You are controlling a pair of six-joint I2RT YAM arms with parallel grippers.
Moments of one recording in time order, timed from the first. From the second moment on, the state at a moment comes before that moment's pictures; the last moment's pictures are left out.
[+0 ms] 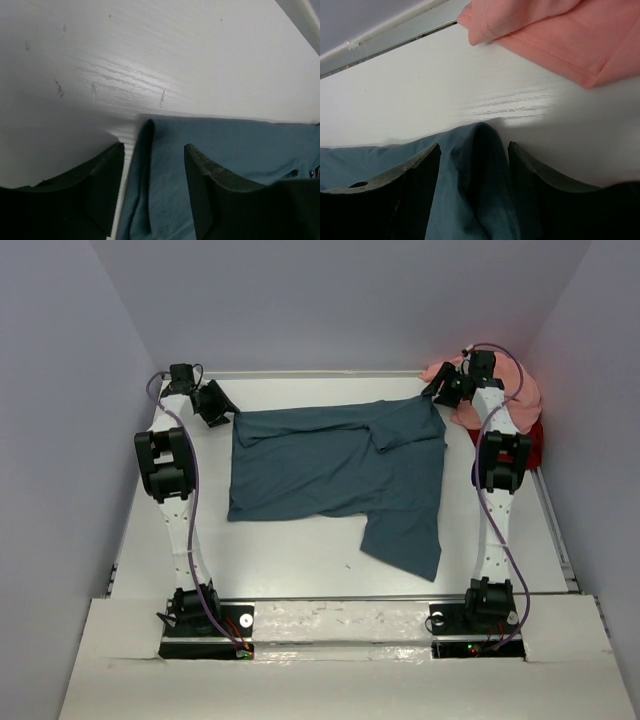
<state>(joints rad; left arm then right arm) 0.15 2.45 2.05 -0.51 0.44 -0.52 -0.12 2.72 2.52 -0.54 -0.46 0.40</state>
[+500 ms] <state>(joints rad) 0.14 2.08 1.68 -0.28 0.54 -0.60 -0.12 2.48 2.23 -0.51 -0.47 0.37</state>
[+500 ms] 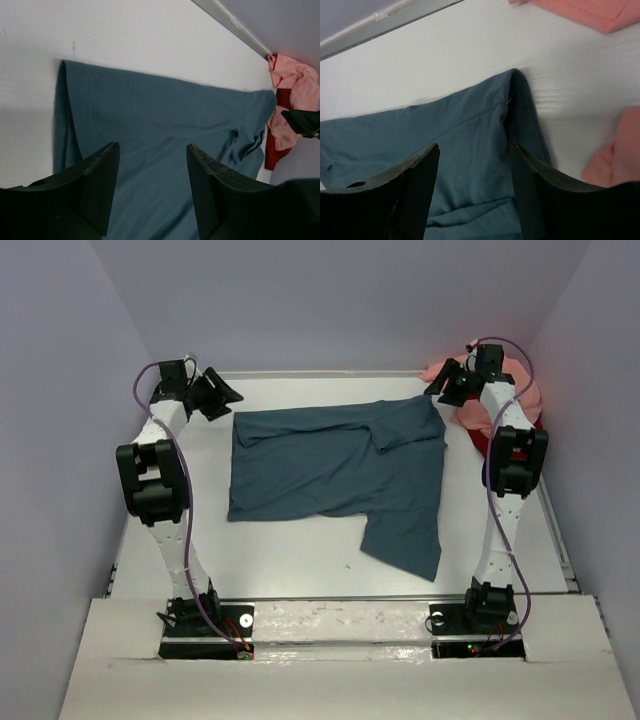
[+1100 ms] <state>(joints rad) 0.05 2.01 1.56 -0.38 0.55 -0.56 -0.12 2.17 1.88 -0.54 -0.49 0.36</state>
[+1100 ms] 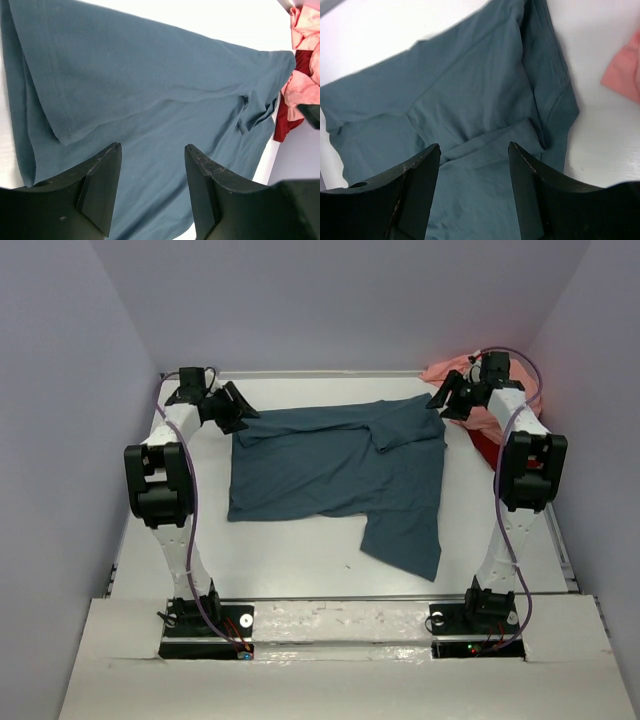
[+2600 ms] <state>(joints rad) 0.05 2.12 1.66 -0.59 0.34 -0.51 -0.11 2.19 1.89 -0.56 -0.50 0.34</state>
